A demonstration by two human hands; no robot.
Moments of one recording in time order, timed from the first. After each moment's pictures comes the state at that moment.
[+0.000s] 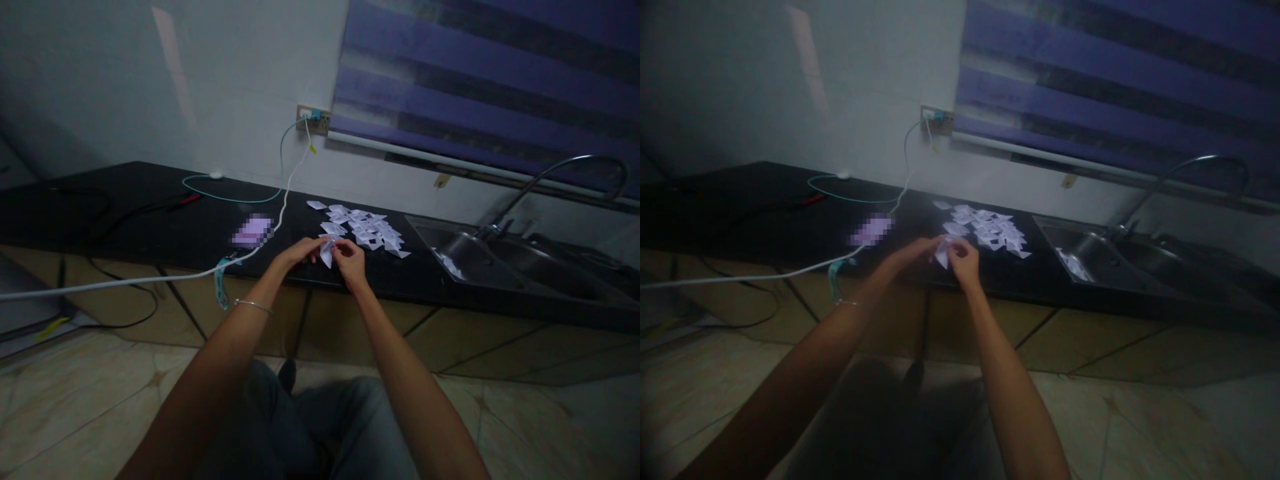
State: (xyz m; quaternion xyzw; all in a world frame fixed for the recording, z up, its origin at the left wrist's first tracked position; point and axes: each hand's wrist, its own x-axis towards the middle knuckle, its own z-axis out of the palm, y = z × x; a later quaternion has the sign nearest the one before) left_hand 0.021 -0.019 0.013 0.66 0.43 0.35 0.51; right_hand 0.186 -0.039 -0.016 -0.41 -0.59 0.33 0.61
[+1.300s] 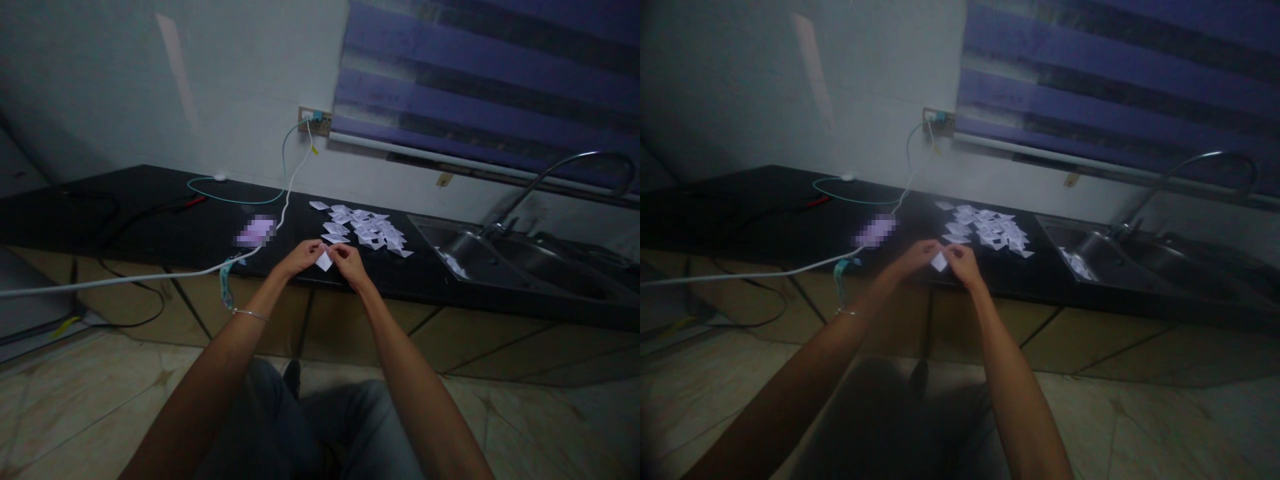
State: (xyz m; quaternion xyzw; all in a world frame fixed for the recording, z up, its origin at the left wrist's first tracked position) left_hand 0.017 -0.031 -0.009 0.72 0.31 0.45 0.42; right_hand 0.185 -0.042 -0.014 -0.39 -0.64 0.41 0.53
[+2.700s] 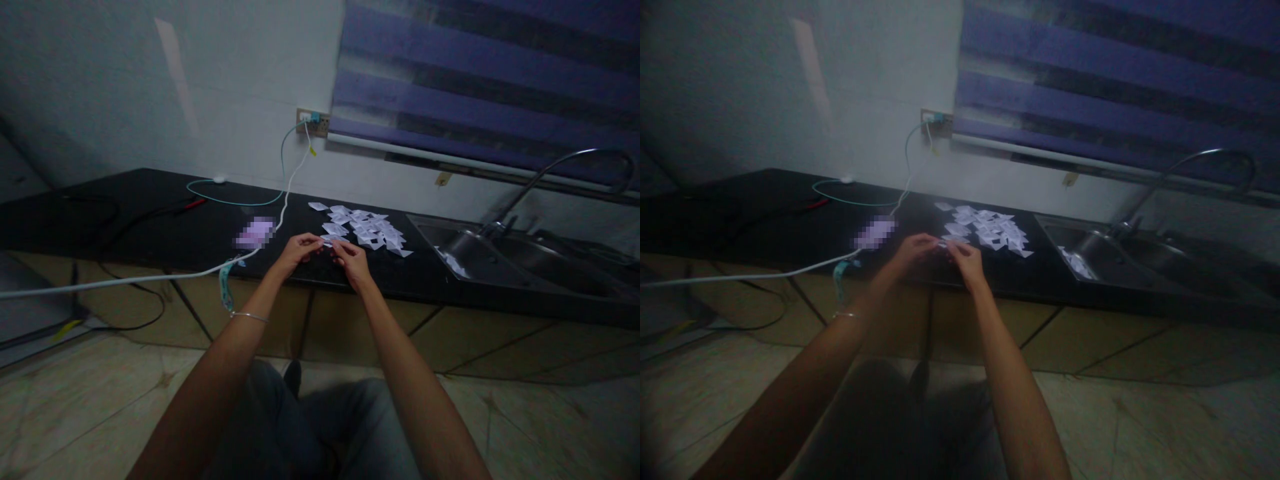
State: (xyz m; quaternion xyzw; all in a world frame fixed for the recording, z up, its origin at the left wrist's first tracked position) left_hand 0.009 -0.030 -0.006 0.59 0.37 0.51 0.50; right_hand 0.189 -0.045 -0.011 -0.40 -0.54 0.46 0.58
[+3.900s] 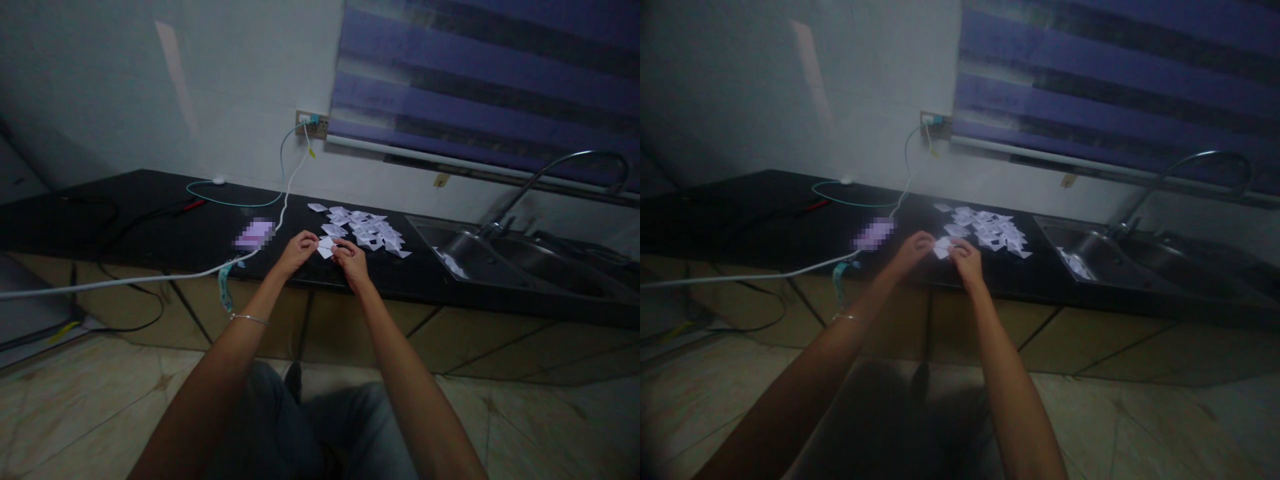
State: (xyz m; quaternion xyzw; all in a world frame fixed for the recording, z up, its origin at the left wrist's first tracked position) left_hand 0.011 -0.031 -0.006 0.64 0.35 0.54 0.42; right_hand 0.187 -0.042 -0.012 -0.41 -0.51 0.47 0.60
